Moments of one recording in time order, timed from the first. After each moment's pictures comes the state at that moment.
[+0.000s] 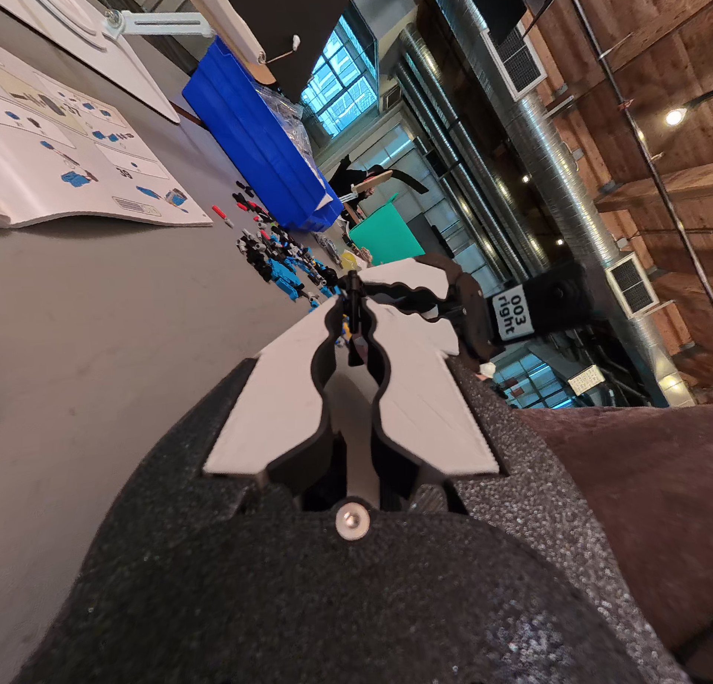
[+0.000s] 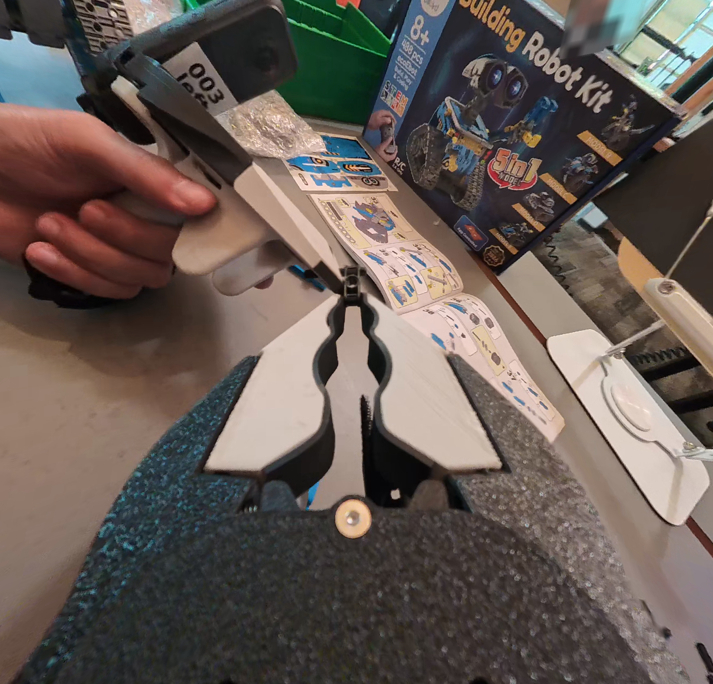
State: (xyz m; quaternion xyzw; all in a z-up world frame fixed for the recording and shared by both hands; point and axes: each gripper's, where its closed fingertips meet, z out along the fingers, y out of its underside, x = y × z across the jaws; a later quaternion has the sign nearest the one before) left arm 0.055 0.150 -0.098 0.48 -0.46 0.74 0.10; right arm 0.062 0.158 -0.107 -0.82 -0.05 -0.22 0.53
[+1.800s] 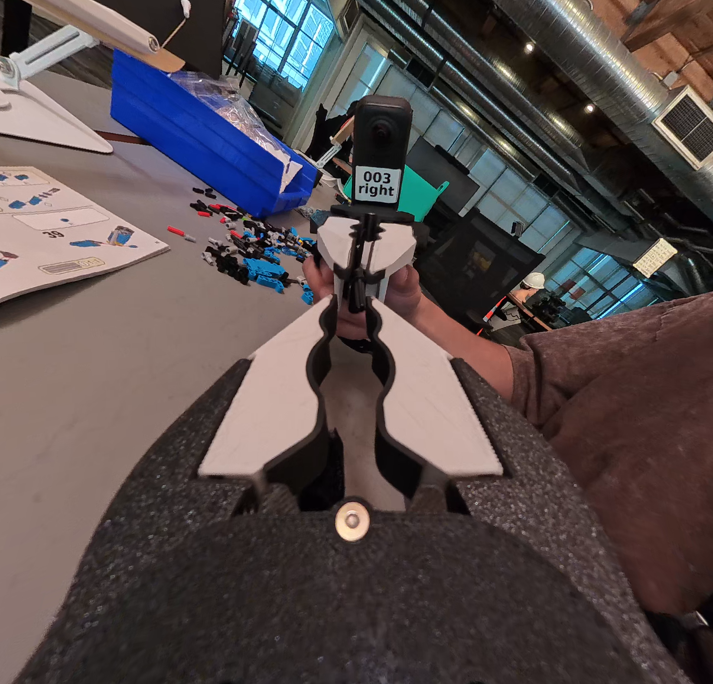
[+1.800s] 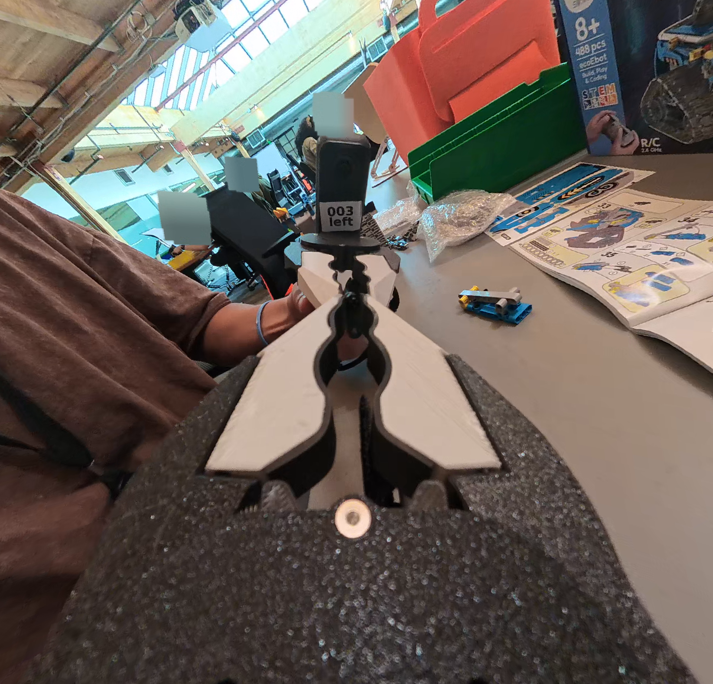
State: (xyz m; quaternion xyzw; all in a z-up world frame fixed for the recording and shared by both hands) left arm 0.033 0.119 -0.083 0.37 -0.58 0.72 0.03; right arm 0.034 0.132 -0.073 -0.71 0.04 0.31 0.63
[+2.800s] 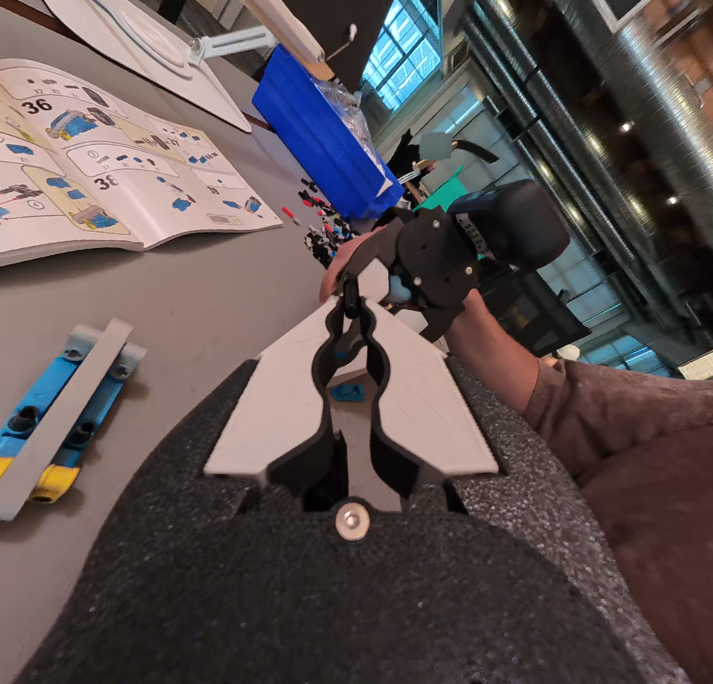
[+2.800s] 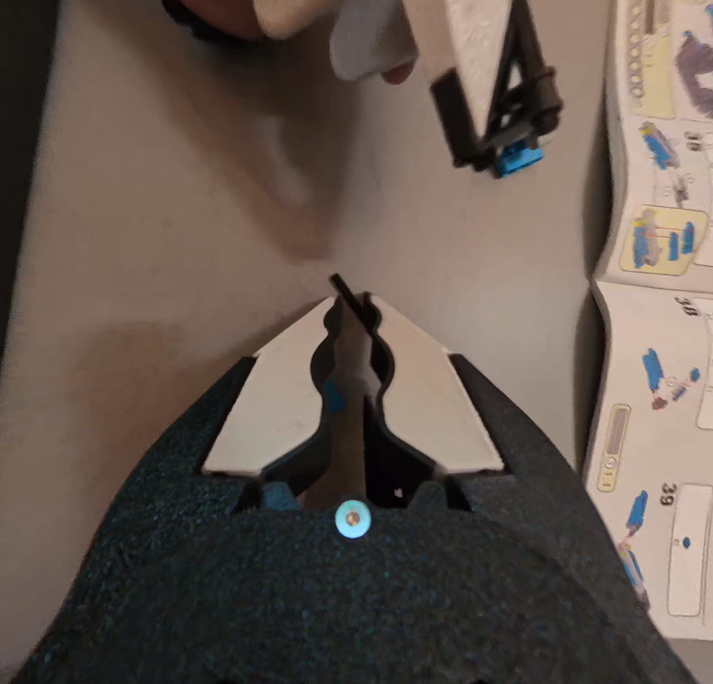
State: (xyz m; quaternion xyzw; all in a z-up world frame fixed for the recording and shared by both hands) left arm 0.065 0.176 -0.117 0.51 -0.52 0.69 0.03; right arm 0.049 0.149 -0.208 -0.92 -0.25 0.06 0.29
